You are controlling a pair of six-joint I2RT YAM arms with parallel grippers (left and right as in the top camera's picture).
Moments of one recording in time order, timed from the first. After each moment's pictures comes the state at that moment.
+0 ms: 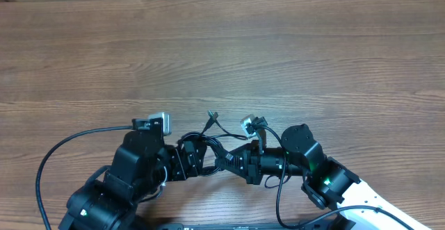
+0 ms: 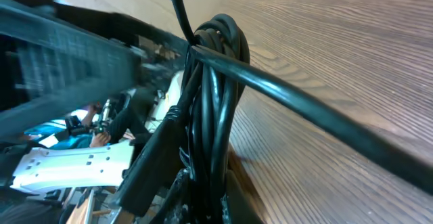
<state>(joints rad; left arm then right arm) -0.51 0.72 0.89 -0.97 0.12 -0.71 0.75 1.03 0.49 0.19 -0.69 0.72</state>
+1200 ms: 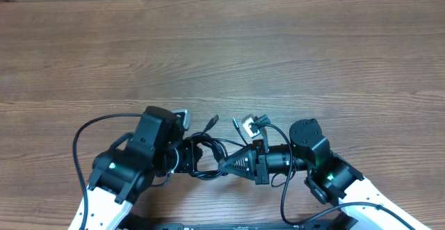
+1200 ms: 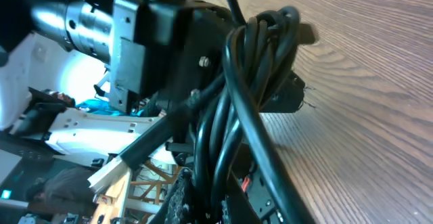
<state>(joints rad) -0.44 0.96 0.89 -1.00 0.31 -0.51 0.68 1.04 0.49 0.23 -0.93 0.74</state>
